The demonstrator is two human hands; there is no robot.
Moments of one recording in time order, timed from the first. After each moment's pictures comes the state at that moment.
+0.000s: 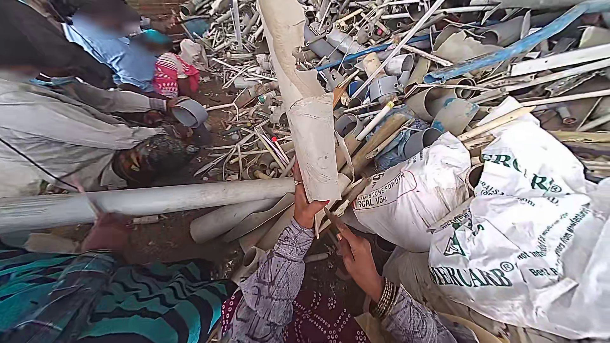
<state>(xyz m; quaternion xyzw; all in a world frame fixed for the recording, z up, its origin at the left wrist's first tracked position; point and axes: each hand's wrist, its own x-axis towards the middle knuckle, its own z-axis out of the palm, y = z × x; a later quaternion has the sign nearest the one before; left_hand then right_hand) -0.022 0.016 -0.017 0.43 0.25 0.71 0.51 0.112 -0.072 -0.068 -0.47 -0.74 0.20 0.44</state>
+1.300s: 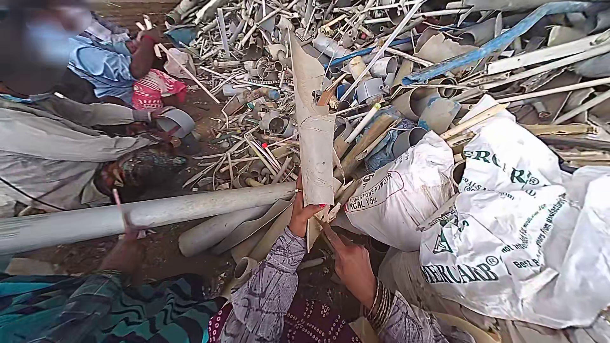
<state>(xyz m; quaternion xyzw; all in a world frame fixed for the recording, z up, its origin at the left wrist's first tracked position) -0.009 0.015 -0.021 0.44 0.25 0.63 0.59 0.120 -0.069 -0.054 -0.50 -0.77 0.03 0.40</state>
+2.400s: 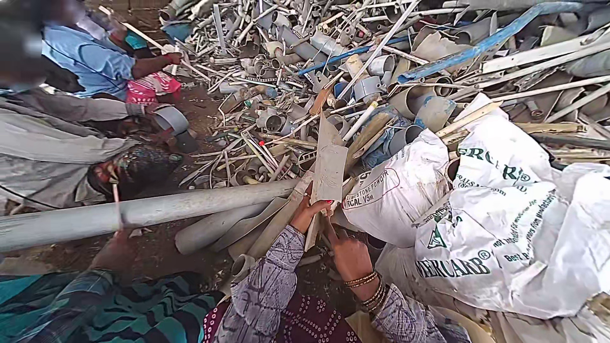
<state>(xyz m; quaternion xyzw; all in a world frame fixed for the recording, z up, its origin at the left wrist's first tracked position) -0.002 0.003 0.000 0.40 0.45 0.46 0.66 0.111 -0.074 -0.016 -0.65 -0.75 0.09 0.07</state>
